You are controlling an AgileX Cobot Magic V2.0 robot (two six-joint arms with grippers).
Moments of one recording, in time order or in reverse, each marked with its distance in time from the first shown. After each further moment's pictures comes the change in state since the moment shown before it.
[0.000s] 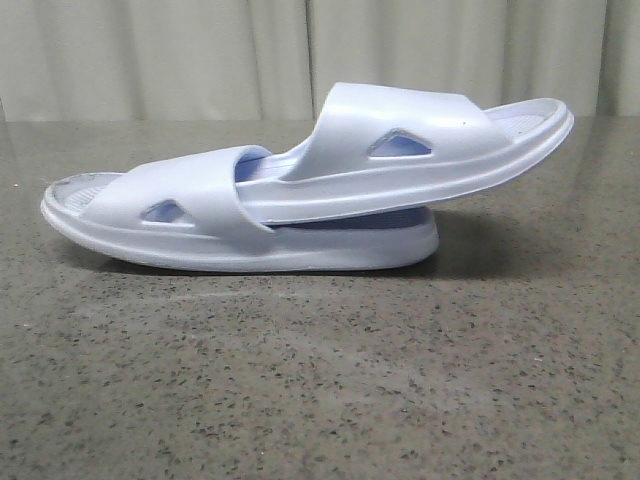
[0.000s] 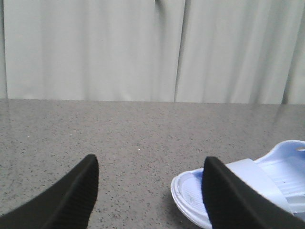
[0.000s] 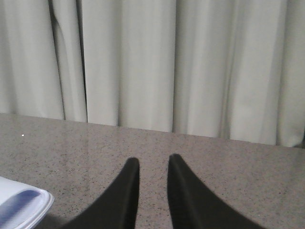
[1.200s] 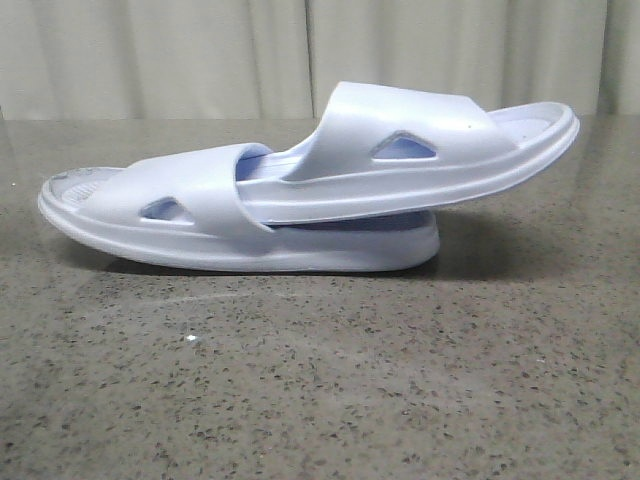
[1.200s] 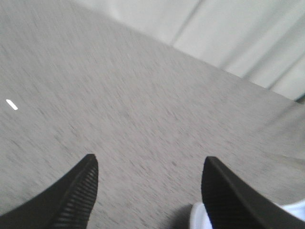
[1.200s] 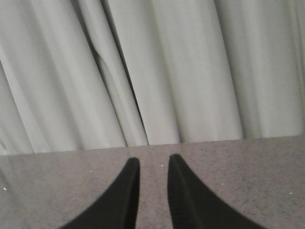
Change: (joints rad) left arm 0.110 0.982 -0.324 -0.490 0.268 0.388; right arm 0.002 0.302 0.000 0.308 -0.361 0.003
